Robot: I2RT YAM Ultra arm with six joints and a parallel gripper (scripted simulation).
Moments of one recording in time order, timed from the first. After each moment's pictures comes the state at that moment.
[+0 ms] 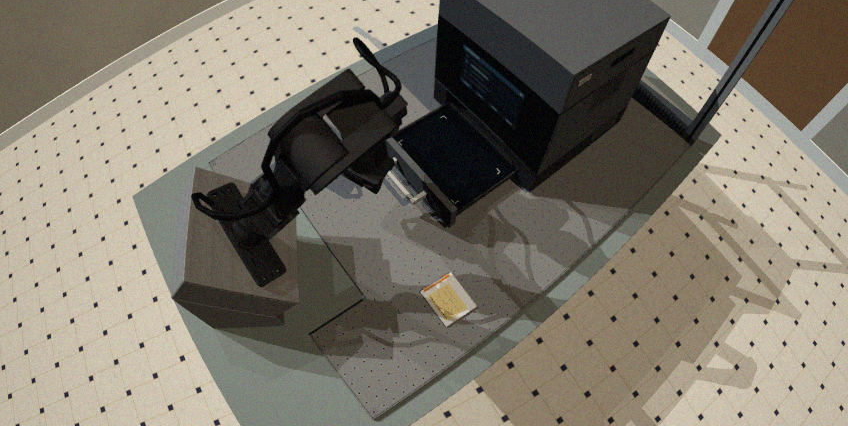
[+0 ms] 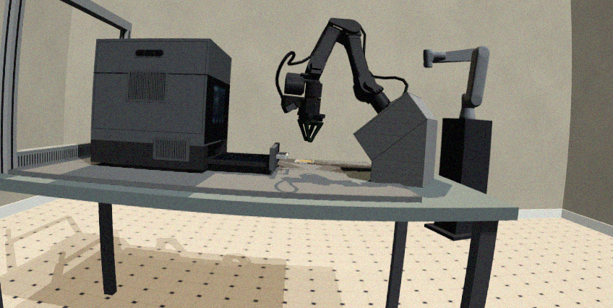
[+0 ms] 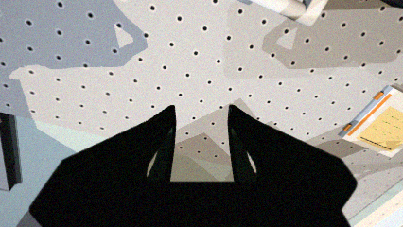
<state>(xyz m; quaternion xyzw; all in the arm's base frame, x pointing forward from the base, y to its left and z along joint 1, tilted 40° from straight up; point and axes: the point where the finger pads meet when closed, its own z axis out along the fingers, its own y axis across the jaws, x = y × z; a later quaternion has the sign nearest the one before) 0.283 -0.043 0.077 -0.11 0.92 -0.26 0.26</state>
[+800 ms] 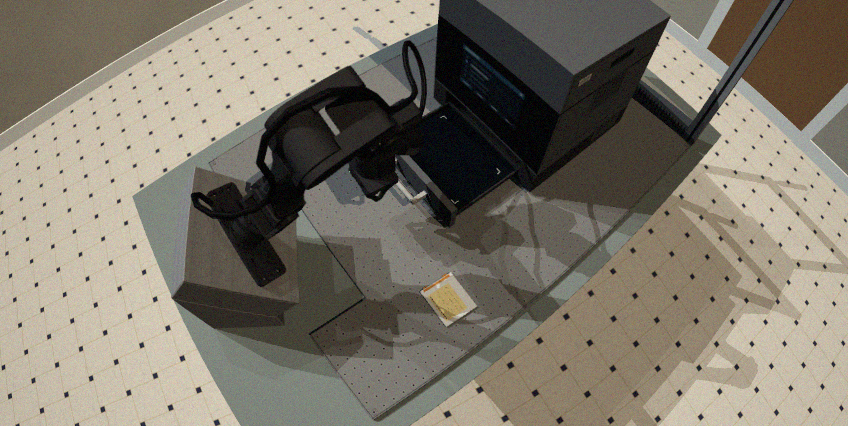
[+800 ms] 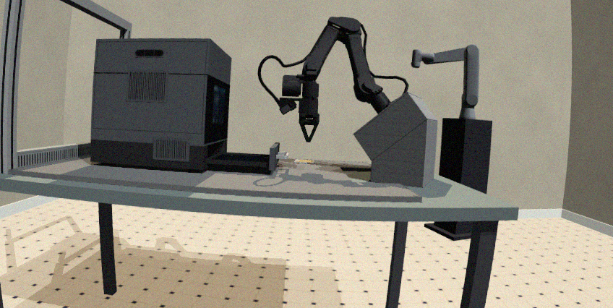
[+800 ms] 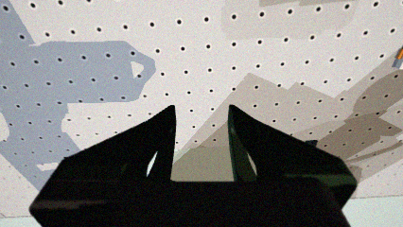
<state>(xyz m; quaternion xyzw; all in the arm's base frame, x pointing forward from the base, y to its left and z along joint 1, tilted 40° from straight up) 0.279 -0.058 0.080 0.10 0.94 -0.18 0.29</state>
